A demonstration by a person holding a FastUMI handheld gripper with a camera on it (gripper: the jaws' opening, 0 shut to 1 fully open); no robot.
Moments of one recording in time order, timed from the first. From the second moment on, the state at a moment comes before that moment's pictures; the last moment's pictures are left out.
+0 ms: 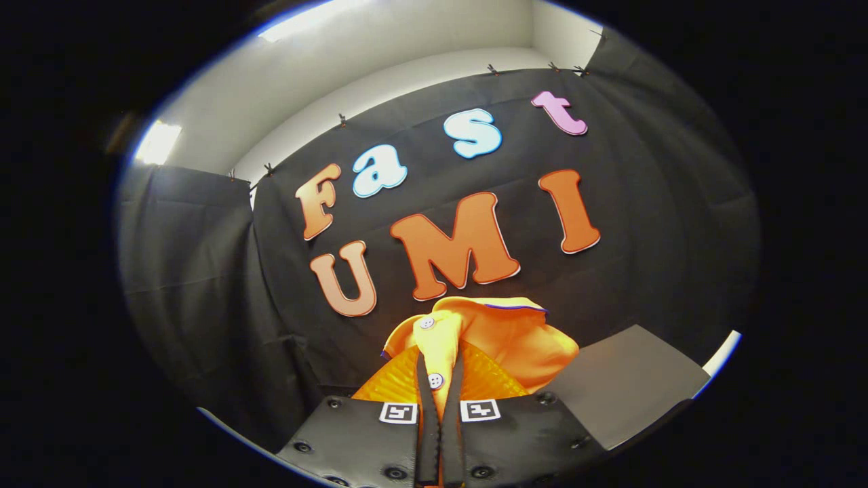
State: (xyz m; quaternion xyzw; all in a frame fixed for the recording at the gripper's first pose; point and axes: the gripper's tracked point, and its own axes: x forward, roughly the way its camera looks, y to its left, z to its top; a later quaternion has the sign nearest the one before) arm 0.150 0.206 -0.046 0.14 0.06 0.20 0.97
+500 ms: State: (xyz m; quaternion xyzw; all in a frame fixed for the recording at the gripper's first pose) arm 0.142 0.354 -0.049 0.14 0.08 0.27 0.95
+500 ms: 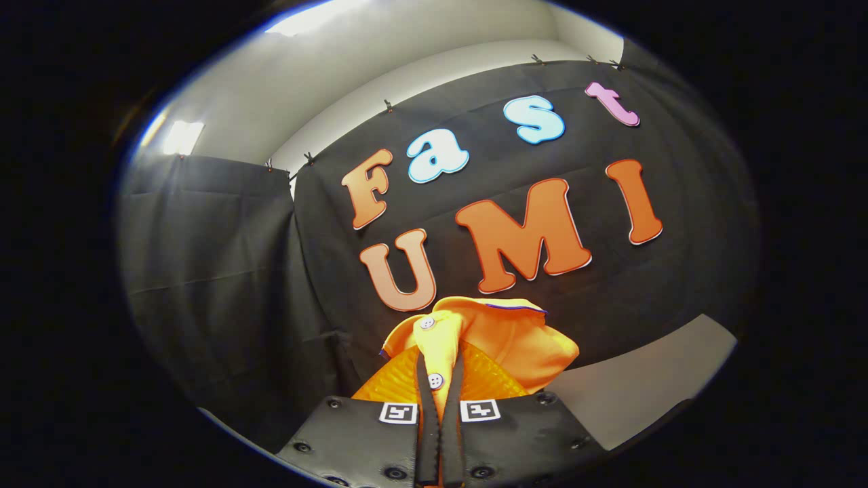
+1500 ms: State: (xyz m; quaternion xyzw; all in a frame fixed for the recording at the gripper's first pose) arm 0.153 0.525 -0.295 0.11 0.22 0.22 0.95
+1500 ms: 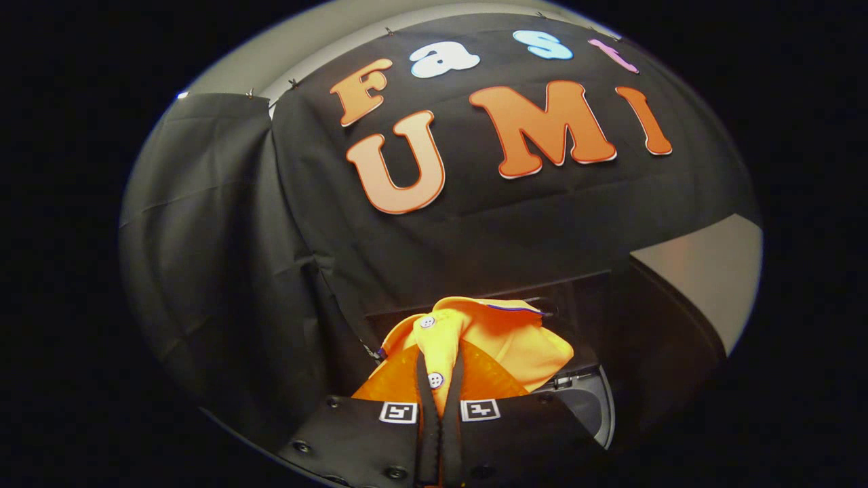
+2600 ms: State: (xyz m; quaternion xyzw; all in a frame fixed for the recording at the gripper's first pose) arm 0.160 0.527 -0.607 0.07 0.51 0.11 0.85
